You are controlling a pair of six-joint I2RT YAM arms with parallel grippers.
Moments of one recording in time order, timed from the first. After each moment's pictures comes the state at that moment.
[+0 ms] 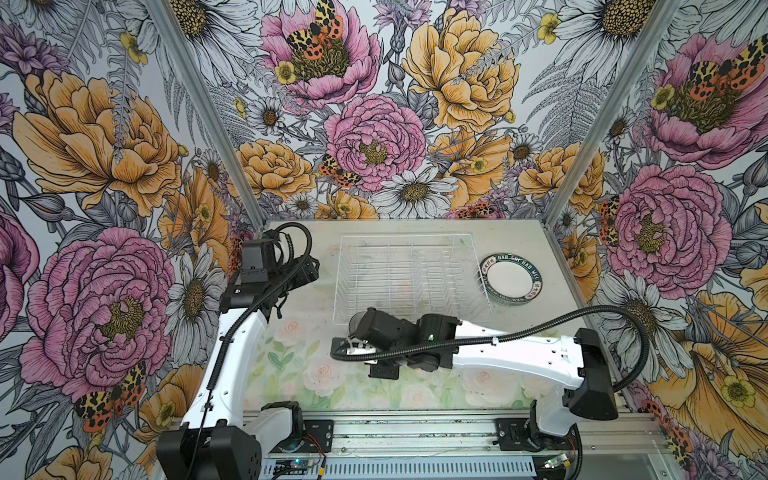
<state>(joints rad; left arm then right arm) 0.08 1.12 1.08 -0.64 0.26 -0.36 1.34 1.72 1.54 -0.87 0.10 -0.36</state>
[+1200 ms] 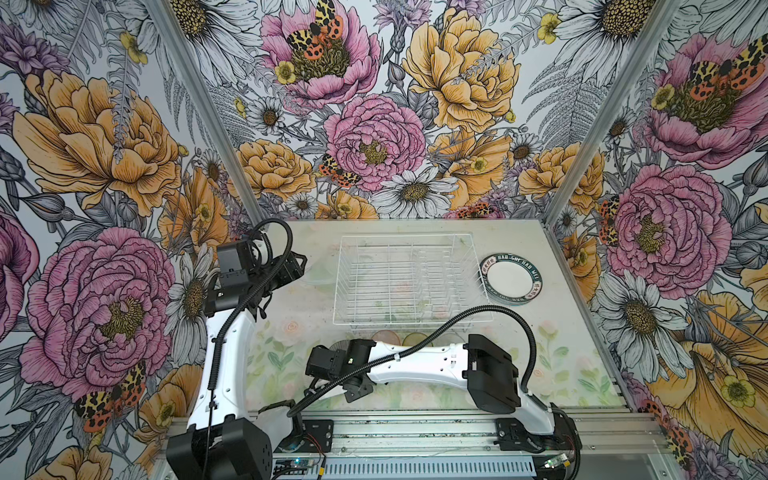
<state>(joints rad) 0.24 1.12 1.08 -0.61 0.46 -0.33 1.35 2.24 1.91 -1.04 0.17 -0.65</state>
